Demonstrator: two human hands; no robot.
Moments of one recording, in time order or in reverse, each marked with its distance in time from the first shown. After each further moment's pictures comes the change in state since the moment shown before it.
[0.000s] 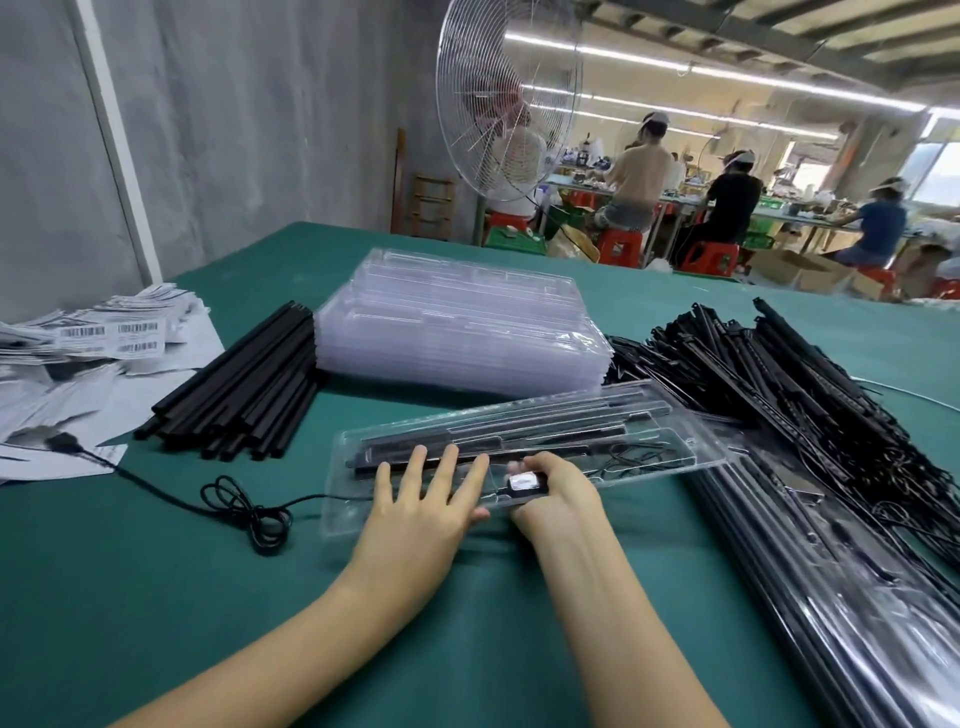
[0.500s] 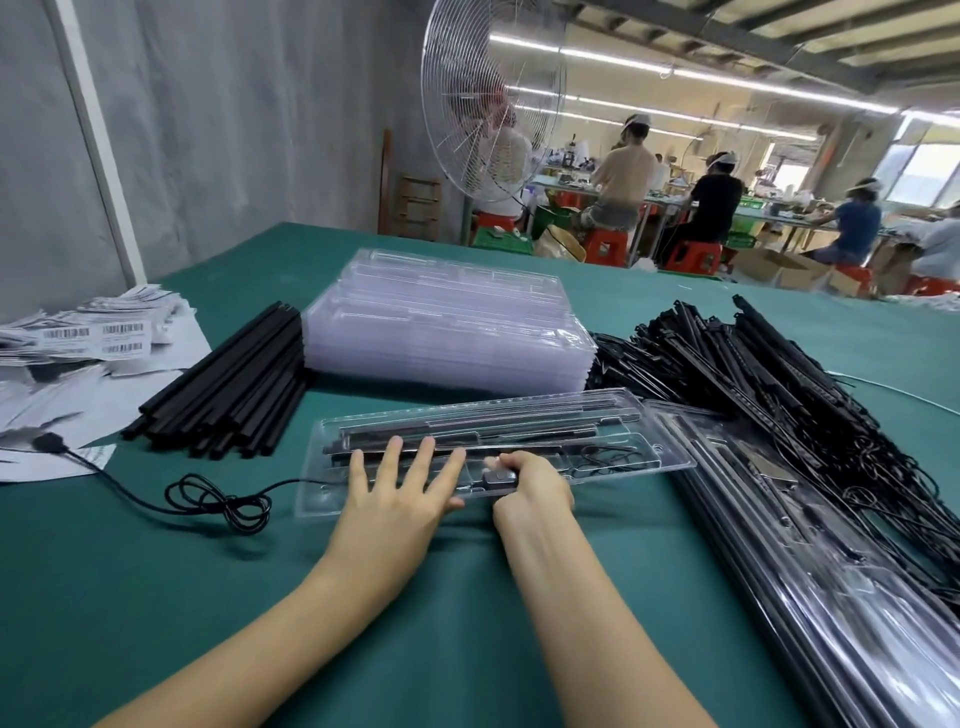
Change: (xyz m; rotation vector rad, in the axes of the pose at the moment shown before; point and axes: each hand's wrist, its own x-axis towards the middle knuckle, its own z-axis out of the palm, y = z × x) left_hand -0.004 -0.007 0.010 0.018 0.126 0.047; right_hand -0.001 0.011 0.004 -0.055 0.095 -0.124
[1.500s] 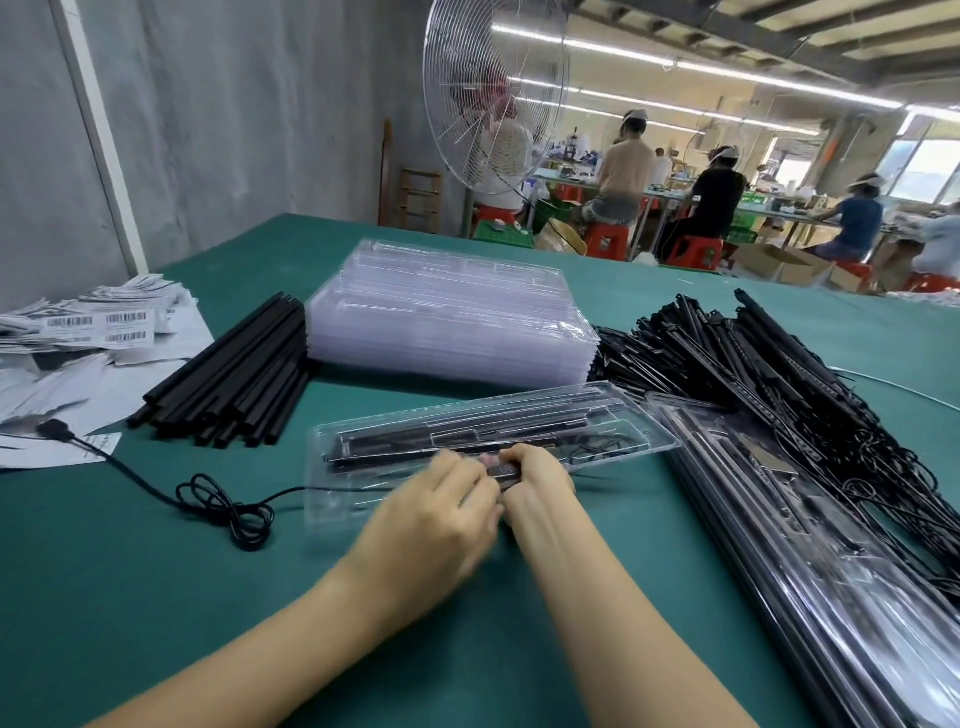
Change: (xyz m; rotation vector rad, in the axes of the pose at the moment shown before) left_hand -0.005 0.017 -0.039 -0.334 0.203 0.199; right_hand 0.021 0.005 0.001 -0.085 -0.020 0.011
